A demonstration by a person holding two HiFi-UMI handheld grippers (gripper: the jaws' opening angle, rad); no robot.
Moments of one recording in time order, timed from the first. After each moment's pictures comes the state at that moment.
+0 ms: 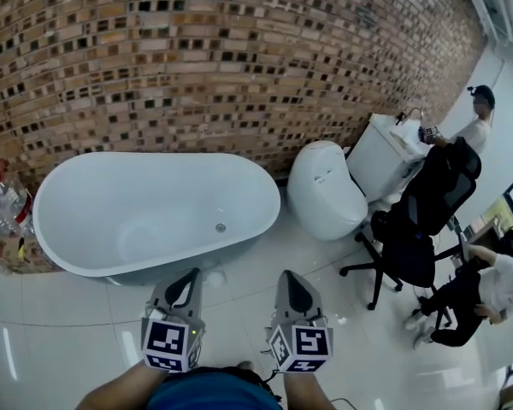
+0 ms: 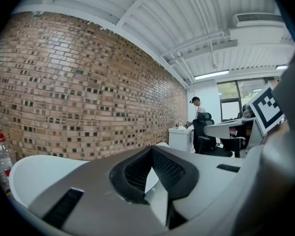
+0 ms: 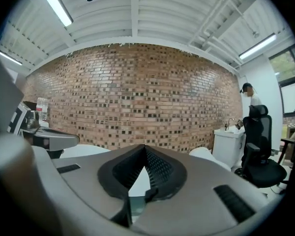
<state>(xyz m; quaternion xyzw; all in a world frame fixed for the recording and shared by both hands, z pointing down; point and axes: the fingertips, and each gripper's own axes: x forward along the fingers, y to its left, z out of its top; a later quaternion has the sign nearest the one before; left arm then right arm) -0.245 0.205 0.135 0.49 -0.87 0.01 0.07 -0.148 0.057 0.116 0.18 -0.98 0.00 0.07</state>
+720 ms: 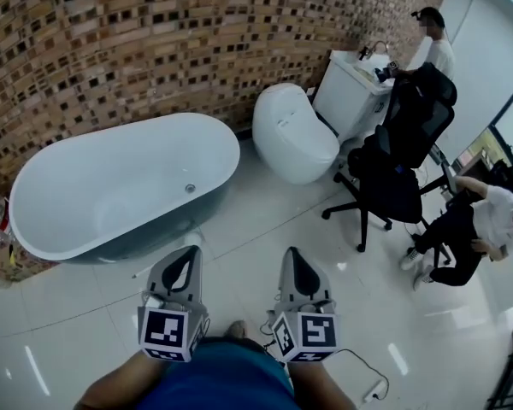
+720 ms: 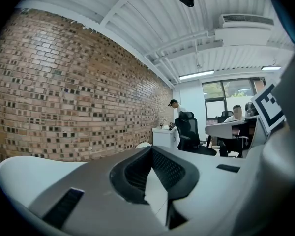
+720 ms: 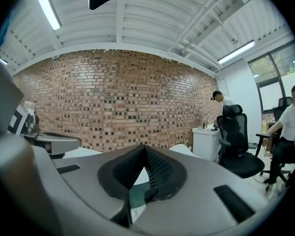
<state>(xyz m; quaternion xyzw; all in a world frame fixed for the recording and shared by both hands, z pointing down) -0.098 0.098 0.133 0.55 -0.83 0.02 0.06 0.021 -0.025 0.119 0.26 -0.96 0.02 0.05</state>
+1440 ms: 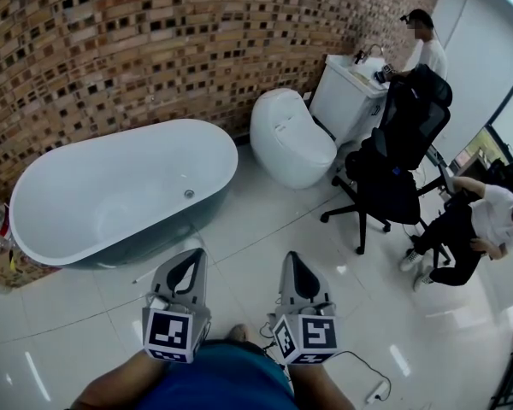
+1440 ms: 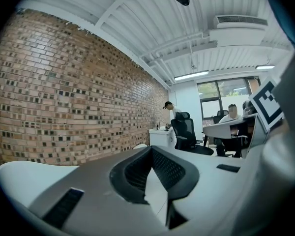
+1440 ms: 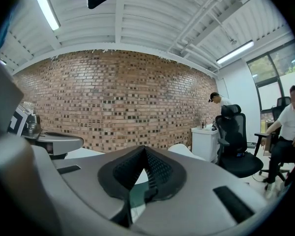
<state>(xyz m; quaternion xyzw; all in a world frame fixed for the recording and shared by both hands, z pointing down) -0.087 0.092 0.126 0.57 -0.82 0.03 0.05 0.029 -0.023 0.114 0.27 -0.96 0.03 0.05</state>
